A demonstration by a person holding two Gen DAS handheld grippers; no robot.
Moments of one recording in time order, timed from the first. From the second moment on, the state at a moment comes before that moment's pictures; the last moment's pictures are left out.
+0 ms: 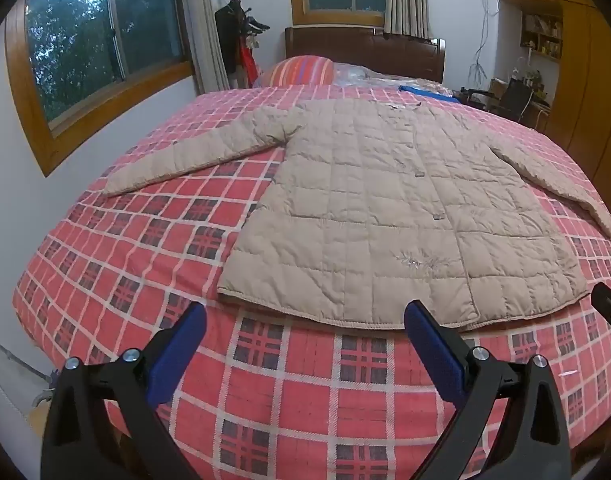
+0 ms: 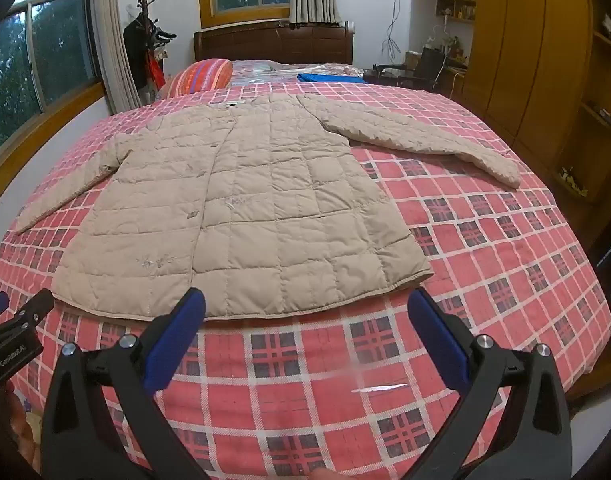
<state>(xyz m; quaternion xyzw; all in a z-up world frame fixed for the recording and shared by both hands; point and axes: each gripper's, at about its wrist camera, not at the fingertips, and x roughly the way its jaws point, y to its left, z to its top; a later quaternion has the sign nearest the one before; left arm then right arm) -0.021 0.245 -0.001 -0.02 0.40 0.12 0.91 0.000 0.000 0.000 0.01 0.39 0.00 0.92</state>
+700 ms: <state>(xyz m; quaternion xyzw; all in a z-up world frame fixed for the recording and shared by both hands) -0.022 0.241 -0.001 0.00 0.40 0.13 0.91 0.001 -0.003 0.001 0.01 0.40 -0.01 0.92</state>
